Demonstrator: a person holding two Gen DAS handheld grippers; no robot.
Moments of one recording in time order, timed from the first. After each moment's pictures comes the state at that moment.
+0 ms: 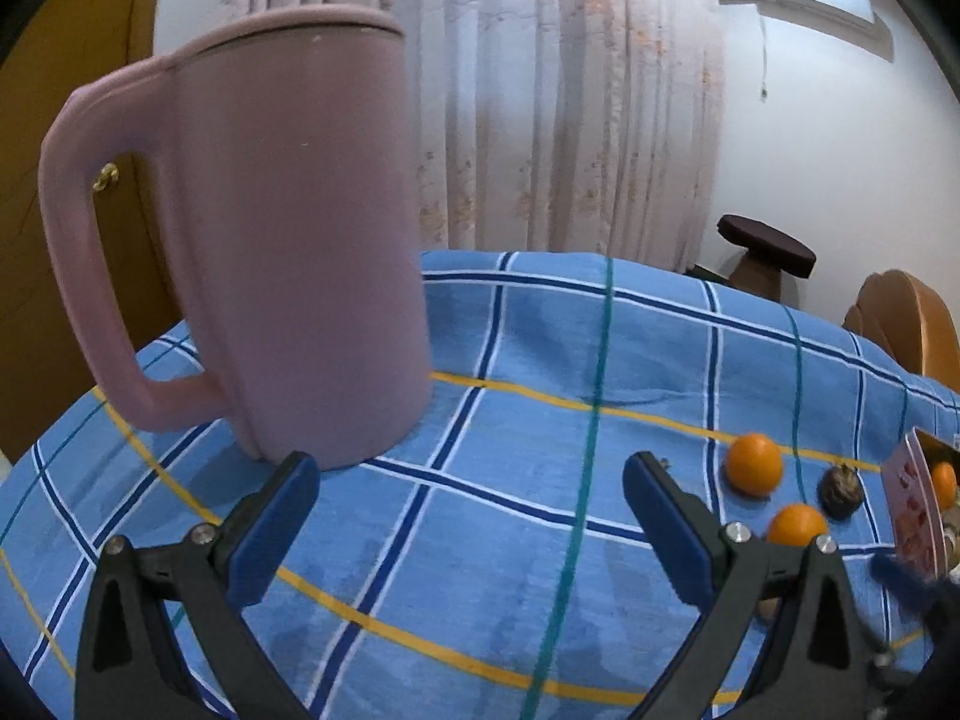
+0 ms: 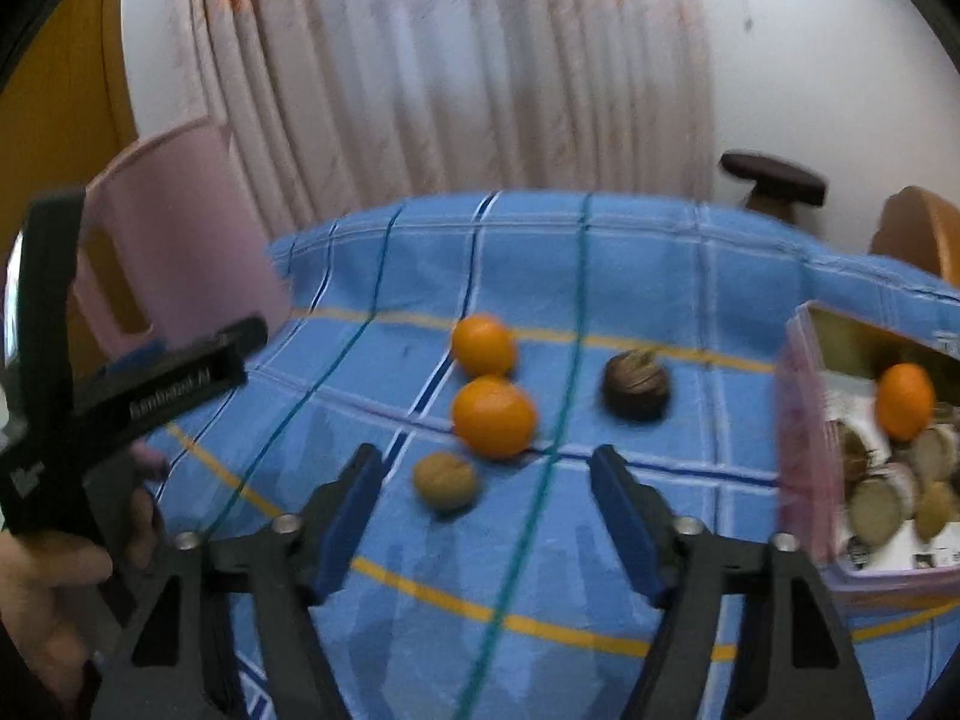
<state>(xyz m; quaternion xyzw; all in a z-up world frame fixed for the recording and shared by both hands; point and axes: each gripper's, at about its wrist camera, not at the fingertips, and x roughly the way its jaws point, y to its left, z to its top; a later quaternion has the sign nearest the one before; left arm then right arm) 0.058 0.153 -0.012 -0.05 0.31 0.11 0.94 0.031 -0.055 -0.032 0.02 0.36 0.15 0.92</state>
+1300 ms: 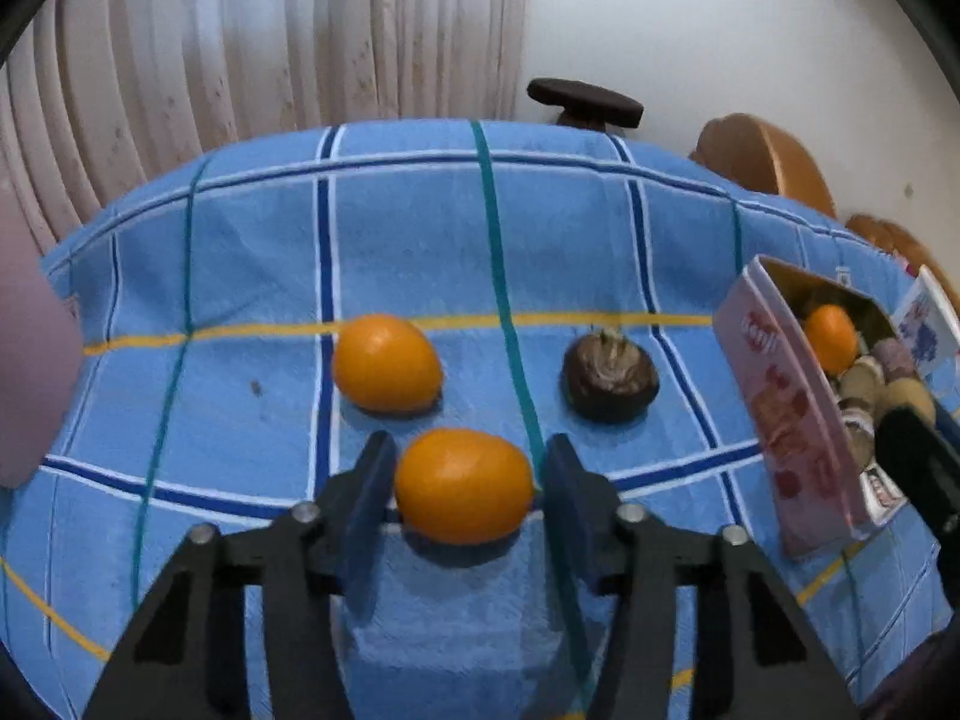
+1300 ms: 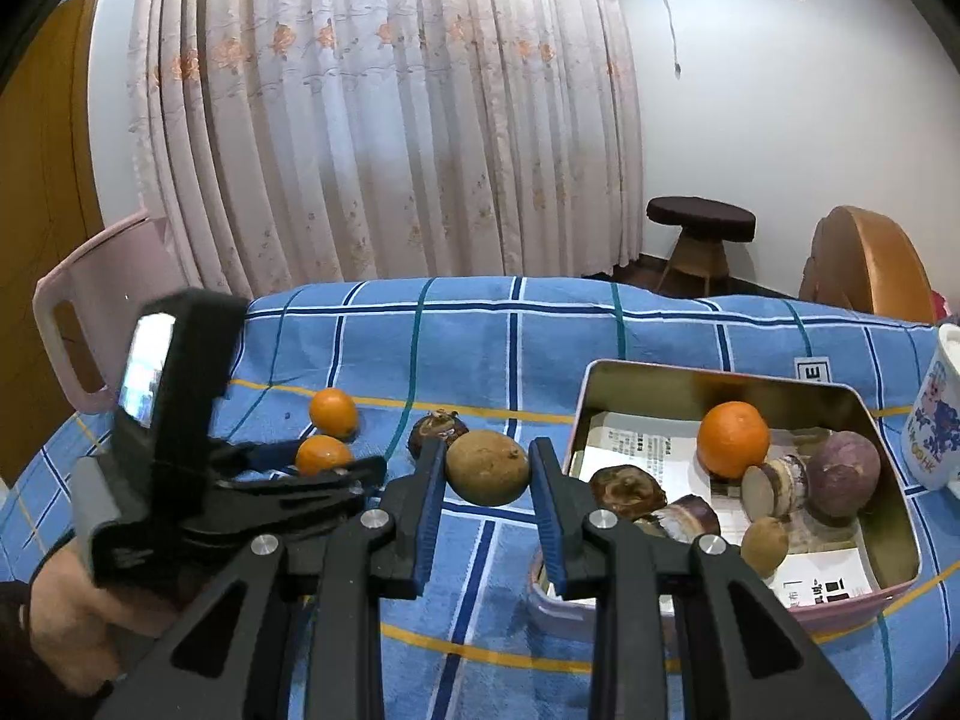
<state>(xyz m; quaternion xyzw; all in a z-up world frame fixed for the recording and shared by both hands) 0.103 0.002 -0.043 0.02 0.42 -0.11 0.90 0.003 -0.151 0.009 0.03 0.28 0.07 0.96</state>
